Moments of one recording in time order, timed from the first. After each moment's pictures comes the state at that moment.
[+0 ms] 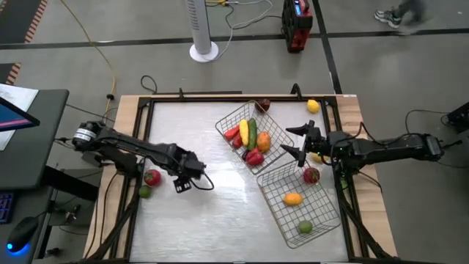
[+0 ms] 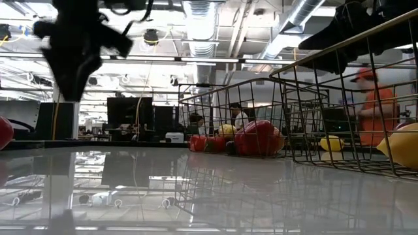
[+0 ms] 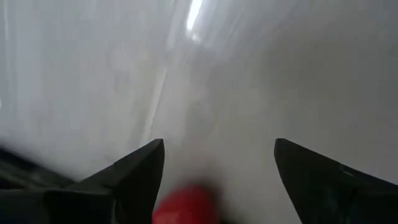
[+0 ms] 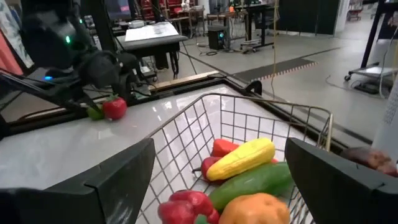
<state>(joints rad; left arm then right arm) -0.19 1.49 1.07 -1.24 -0.12 -0.62 -0.02 0.58 0.27 0.21 0.34 0.15</state>
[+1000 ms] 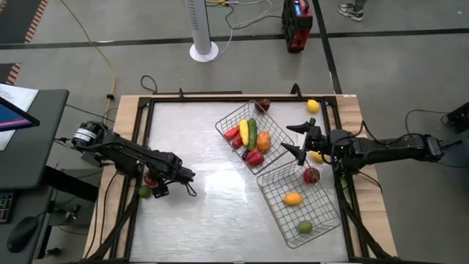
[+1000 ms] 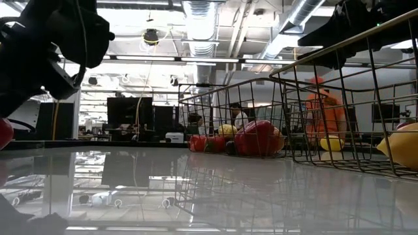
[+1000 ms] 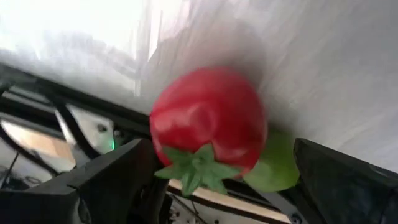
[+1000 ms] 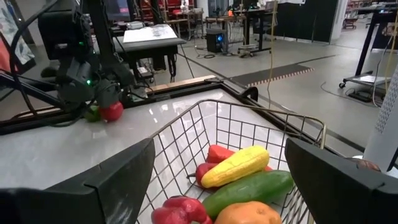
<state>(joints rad) -0.23 1.49 0.81 -1.35 0.10 -0.58 -0.03 0.58 0.30 0.20 0.34 0.10</state>
